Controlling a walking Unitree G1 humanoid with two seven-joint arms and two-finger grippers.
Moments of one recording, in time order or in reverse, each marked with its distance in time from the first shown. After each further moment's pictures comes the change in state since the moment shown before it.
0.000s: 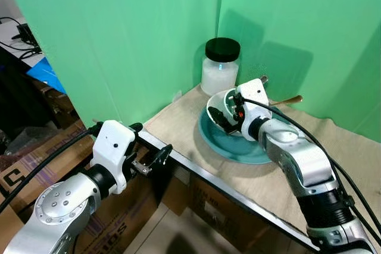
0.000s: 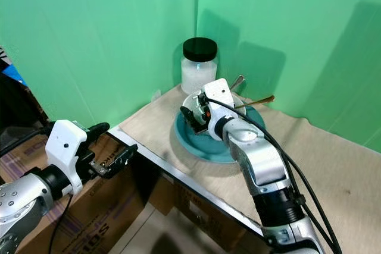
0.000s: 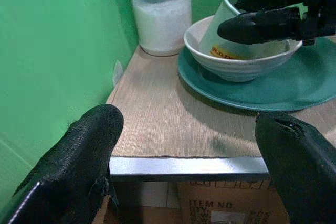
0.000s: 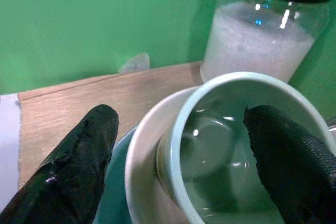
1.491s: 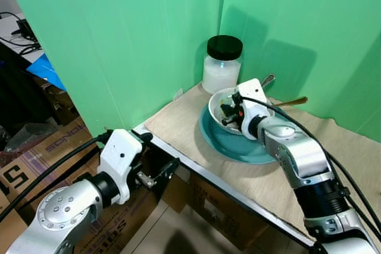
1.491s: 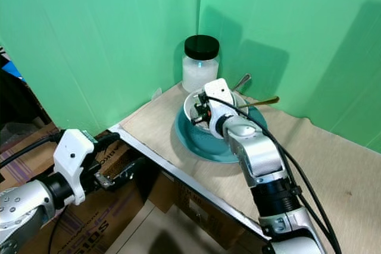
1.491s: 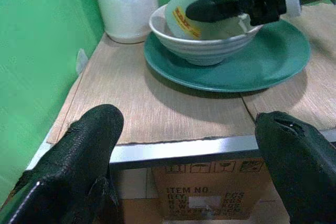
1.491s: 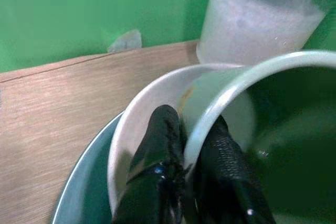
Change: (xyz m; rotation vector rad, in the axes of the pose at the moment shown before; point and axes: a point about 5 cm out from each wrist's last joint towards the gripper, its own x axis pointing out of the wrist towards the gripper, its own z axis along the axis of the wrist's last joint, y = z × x) left arm -0.002 -0.012 -0.006 0.001 0.024 -0.125; right arm 0.009 -0.008 -0.003 0.001 0.062 -0.011
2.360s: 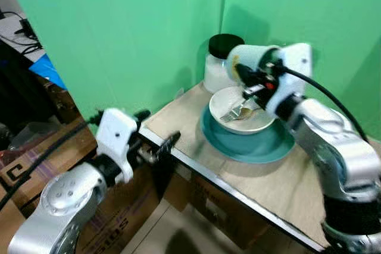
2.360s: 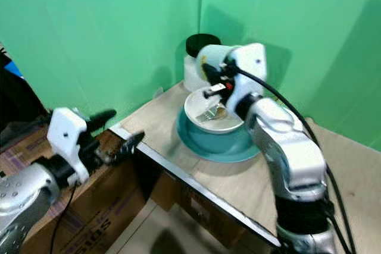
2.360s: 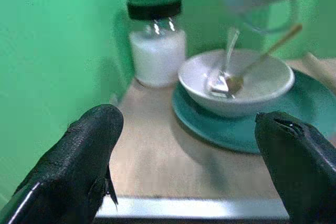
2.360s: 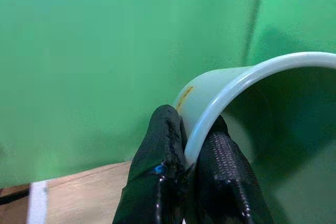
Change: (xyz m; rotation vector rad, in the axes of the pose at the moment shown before) left arm 0.013 0.013 0.026 -0.018 -0.165 0.129; right arm -0.070 -0.014 0.060 0.030 -0.400 -0.009
